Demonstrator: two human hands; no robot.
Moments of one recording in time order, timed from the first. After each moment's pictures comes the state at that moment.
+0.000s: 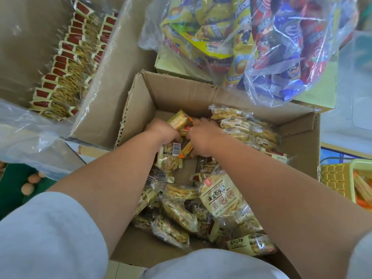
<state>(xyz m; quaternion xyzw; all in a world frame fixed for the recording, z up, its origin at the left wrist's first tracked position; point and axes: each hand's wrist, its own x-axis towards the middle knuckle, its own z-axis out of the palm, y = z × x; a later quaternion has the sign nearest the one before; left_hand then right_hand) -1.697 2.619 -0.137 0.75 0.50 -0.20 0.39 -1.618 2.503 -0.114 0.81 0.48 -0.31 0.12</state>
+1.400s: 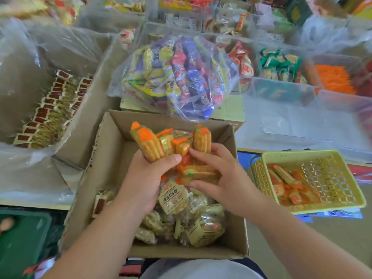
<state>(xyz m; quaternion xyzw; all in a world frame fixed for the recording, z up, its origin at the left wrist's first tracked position) -1.781 2.483 0.039 0.50 0.22 0.09 0.83 -1.692 2.300 0.045 0.79 0.37 -0.20 -0.44</state>
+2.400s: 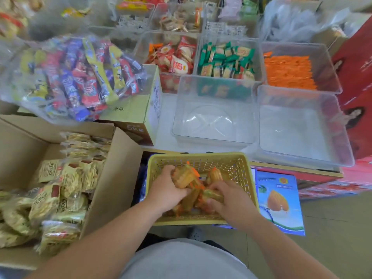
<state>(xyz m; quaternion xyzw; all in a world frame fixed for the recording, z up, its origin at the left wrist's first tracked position) -1.588 2.149 -0.054 0.80 0.36 -0.13 0.45 -1.510 1.944 -0.055 0.90 0.25 -0.29 -0.21</state>
